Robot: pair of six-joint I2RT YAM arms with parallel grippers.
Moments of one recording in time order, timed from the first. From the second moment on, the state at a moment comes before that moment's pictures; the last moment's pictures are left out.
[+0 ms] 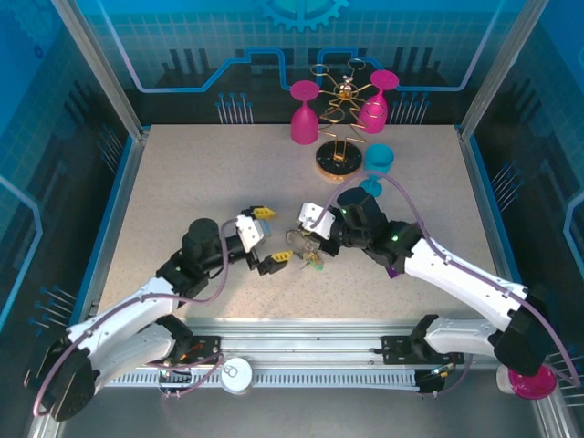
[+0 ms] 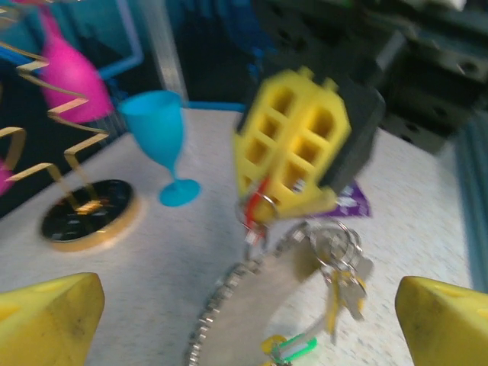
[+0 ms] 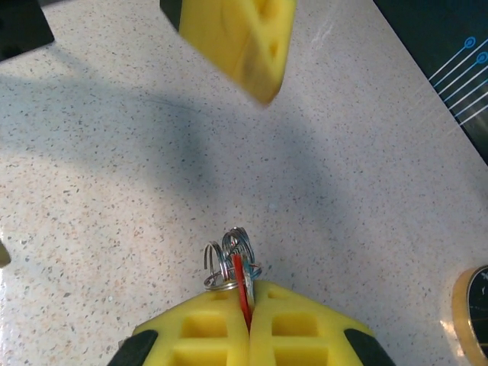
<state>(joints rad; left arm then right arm) -0.57 0.89 0.46 0.29 0.43 0.20 0.78 1.21 0.98 -0.37 -0.18 -0.50</state>
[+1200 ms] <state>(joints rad) -0.43 0.88 0.53 0.08 -0.58 -0.23 0.77 1.67 0.95 -0.33 0.14 -0.62</state>
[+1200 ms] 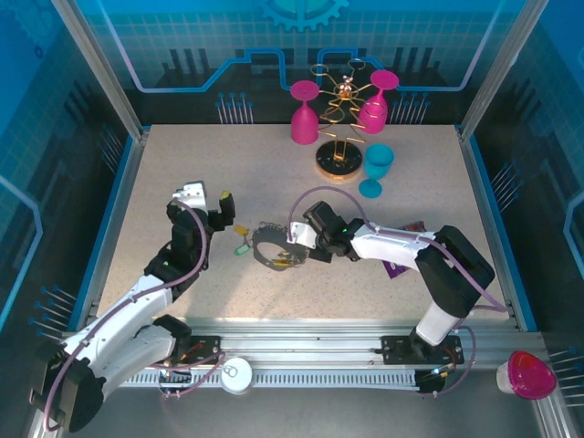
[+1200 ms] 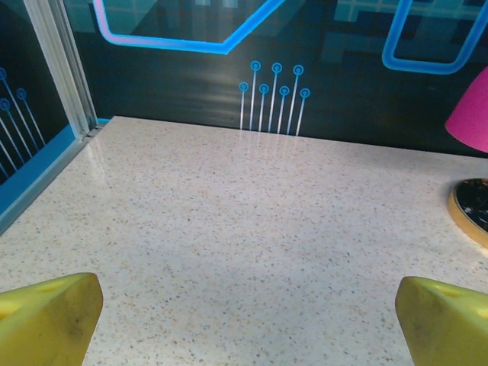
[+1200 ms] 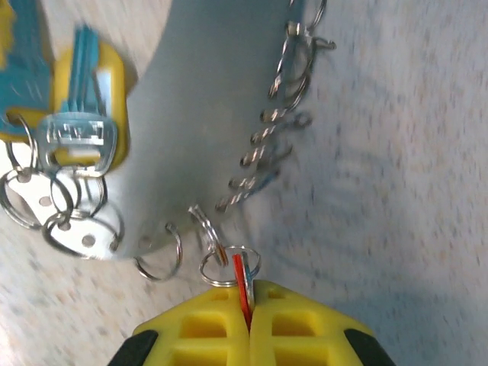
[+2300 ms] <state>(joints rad) -0.14 1.29 0.32 0.59 -0.41 -0.08 0.07 1.19 0.41 0.27 0.00 -0.16</state>
